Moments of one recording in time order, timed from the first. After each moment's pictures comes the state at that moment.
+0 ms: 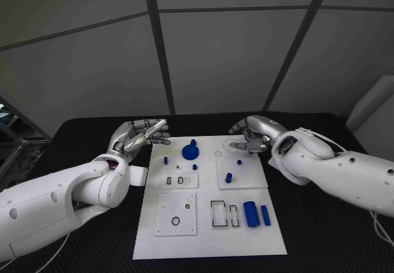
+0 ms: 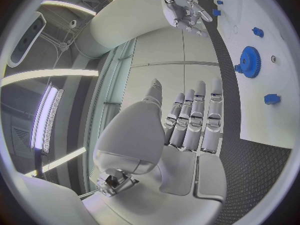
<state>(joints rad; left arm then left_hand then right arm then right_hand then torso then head) 1.10 -0.93 0.12 1.61 -0.11 -0.47 0.49 1.40 0.05 -0.10 0.11 0.11 0.88 0.22 0.10 0.07 0.97 0.17 0.13 0.07 1.08 0.12 0.18 0.21 0.13 0.94 0.22 0.45 0.20 1.23 -0.82 0.07 1.47 -1.46 -0.38 -0.11 1.40 -0.14 0.16 0.20 0.27 0.86 0.17 0.12 0.07 1.27 0.08 1.24 1.15 1.47 0.00 1.51 1.31 0.09 1.40 0.11 1.40 1.22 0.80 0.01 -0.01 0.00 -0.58</state>
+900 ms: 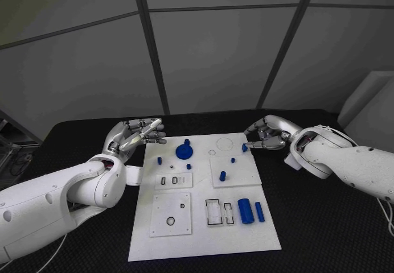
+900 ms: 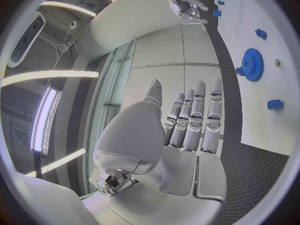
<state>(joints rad) 1.10 -0.92 0.12 1.60 -0.11 -0.47 0.49 1.40 0.05 -0.10 0.11 0.11 0.88 0.22 0.10 0.07 0.97 0.17 0.13 0.07 1.08 0.12 0.18 0.21 0.13 0.94 0.22 0.45 0.20 1.23 -0.87 0.07 1.35 -1.23 -0.28 0.07 1.43 -0.13 0.16 0.18 0.28 0.87 0.16 0.12 0.07 1.26 0.08 1.23 1.15 1.47 0.00 1.51 1.31 0.09 1.40 0.11 1.40 1.21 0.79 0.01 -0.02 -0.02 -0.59</state>
